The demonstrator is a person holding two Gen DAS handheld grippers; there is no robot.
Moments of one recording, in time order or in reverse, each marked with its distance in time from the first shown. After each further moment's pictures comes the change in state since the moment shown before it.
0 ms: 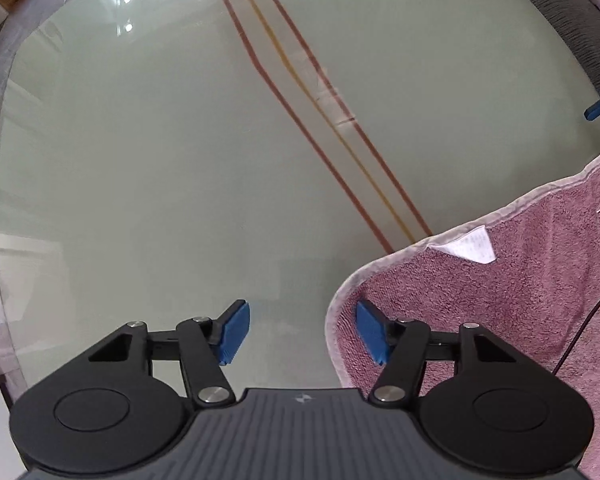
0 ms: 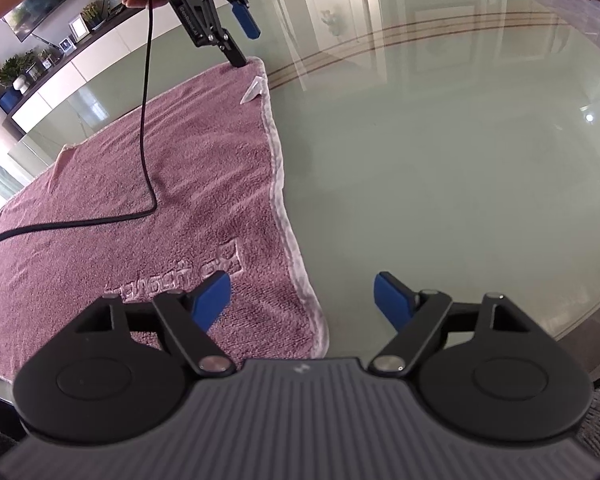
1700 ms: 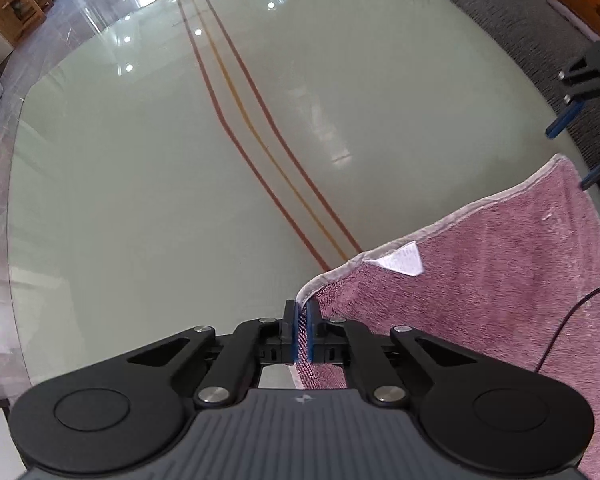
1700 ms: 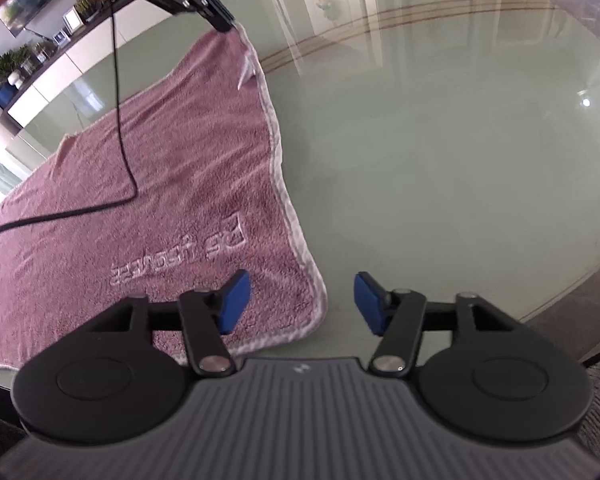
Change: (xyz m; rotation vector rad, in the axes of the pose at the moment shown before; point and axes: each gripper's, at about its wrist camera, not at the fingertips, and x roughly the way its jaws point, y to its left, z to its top) left arm -0.148 -0.016 -0.051 0.028 -0.138 0.035; right arm 0.004 0.005 0.000 0.017 0.067 -0.019
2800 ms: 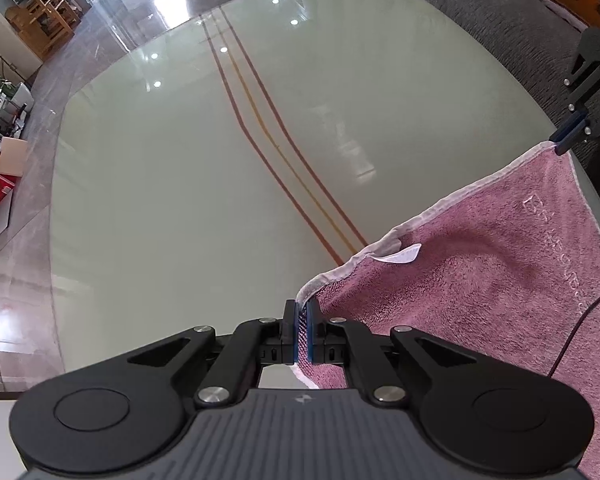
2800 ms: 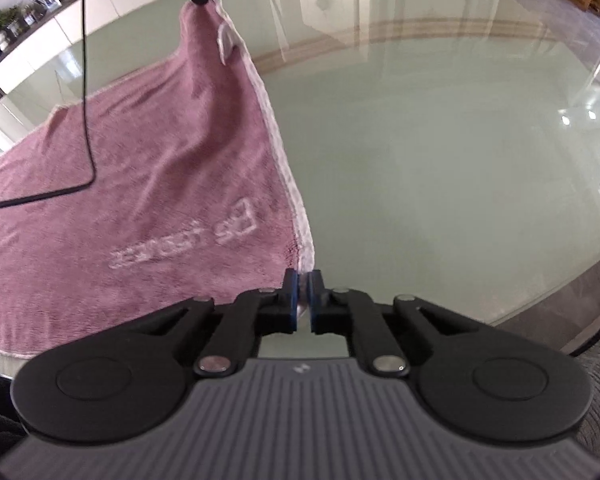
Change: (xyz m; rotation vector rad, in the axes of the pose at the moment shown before) left arm 0.085 -0.046 -0.032 -0.008 -0.052 0.098; right arm -0.014 0.040 0.008 -0.092 0.020 -0.092
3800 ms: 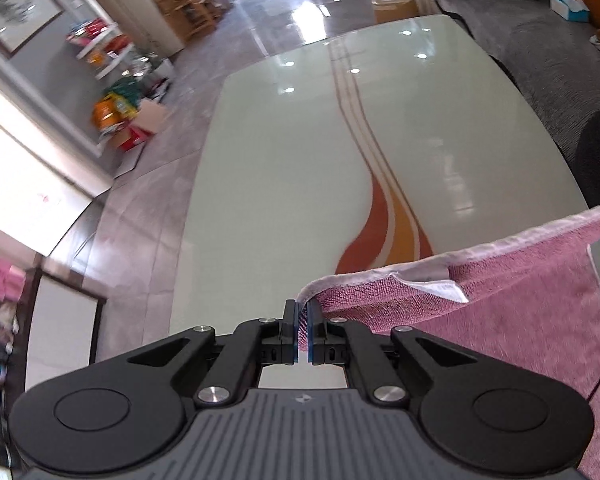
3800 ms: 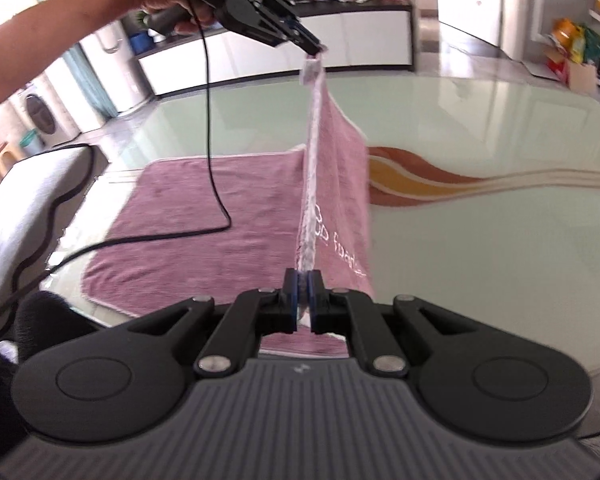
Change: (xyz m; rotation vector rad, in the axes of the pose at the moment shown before) left arm -0.186 -0.117 -0.171 -0.269 -0.079 0.353; right arm -0.137 0.193 -0.034 -0.310 -0.187 0.312
